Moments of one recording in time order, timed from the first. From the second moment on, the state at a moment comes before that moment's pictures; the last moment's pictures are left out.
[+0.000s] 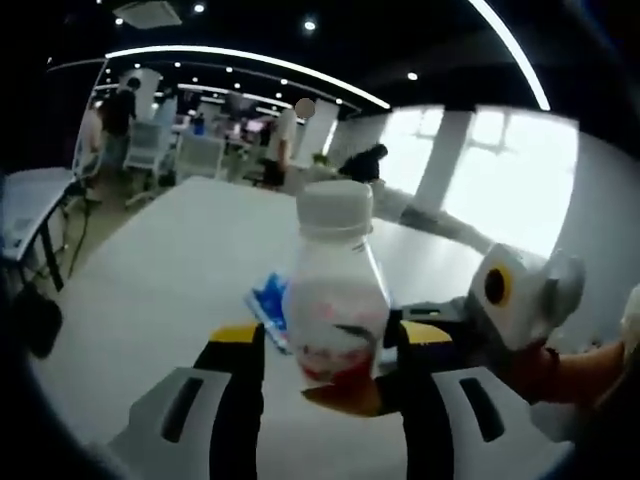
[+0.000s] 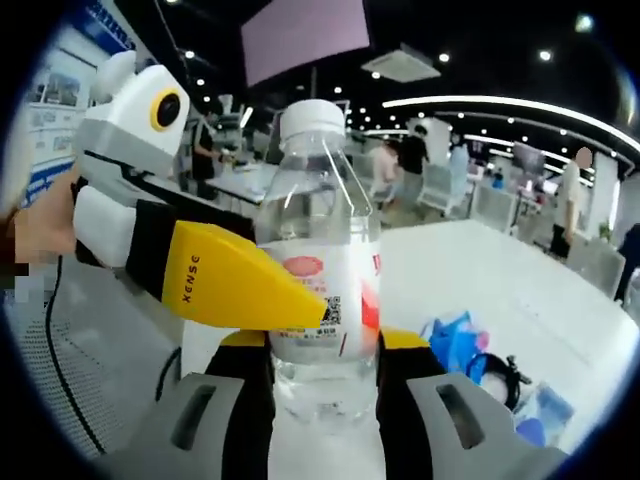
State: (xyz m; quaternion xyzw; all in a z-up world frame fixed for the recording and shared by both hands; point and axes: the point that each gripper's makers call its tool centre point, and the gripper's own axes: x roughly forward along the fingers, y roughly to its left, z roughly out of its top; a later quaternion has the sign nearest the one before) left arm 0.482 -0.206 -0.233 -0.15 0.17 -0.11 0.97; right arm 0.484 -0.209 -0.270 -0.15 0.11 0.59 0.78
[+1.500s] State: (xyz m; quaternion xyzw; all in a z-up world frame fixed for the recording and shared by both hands) left arm 0.483 -0.200 -0.212 -0.15 0.13 -0.09 0.98; right arm 0.481 -0.193 -0.243 -0.07 0.10 0.61 0.79
